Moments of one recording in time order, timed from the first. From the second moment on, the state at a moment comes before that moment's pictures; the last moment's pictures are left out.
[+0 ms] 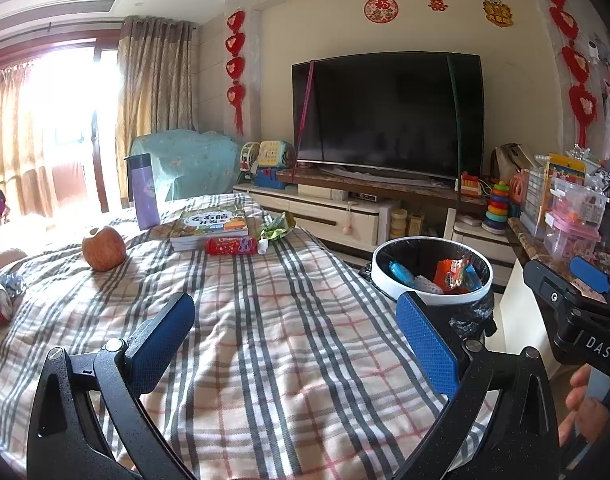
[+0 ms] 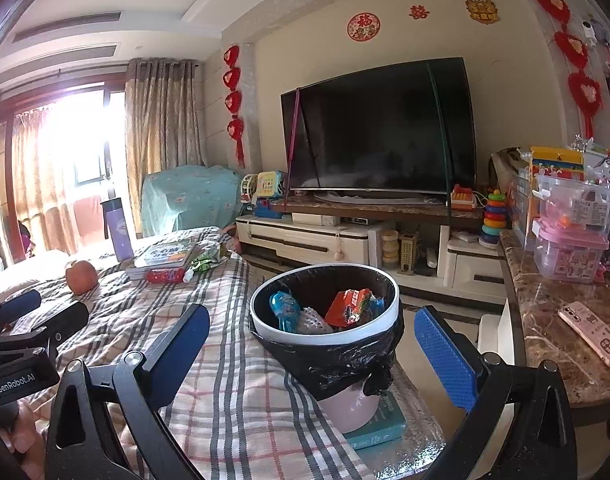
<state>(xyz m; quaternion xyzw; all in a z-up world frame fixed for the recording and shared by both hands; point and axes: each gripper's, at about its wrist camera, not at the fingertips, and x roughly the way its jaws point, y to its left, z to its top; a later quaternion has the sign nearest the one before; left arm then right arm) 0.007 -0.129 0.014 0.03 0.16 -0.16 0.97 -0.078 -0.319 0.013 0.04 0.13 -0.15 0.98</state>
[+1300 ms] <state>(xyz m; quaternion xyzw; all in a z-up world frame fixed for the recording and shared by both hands) 0.006 -0.129 0.015 0.03 0.16 -0.16 0.97 -0.078 -0.312 0.015 0.03 0.13 -0.14 0.98</state>
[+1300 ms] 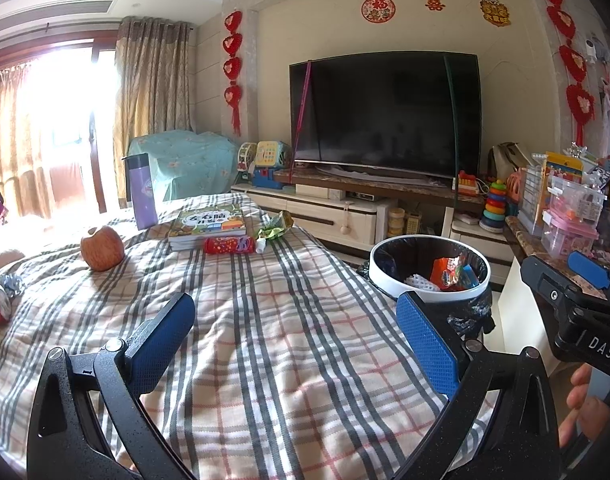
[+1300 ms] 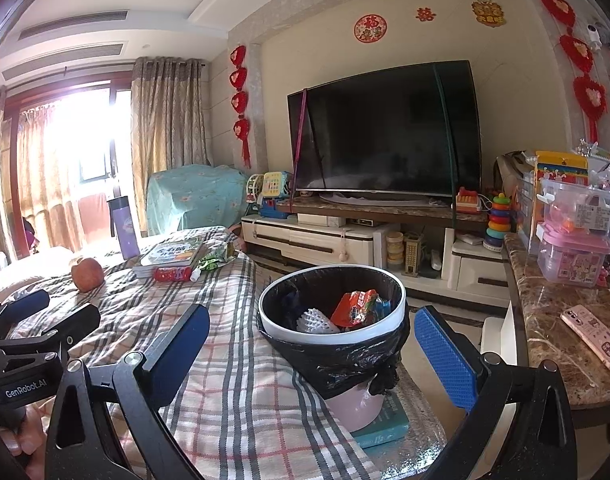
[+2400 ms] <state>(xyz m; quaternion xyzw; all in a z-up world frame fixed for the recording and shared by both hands) 0.007 -0.129 0.009 0.03 0.17 -0.17 0.97 -0.074 -0.313 0.013 0.04 0.13 -0.13 0.98</state>
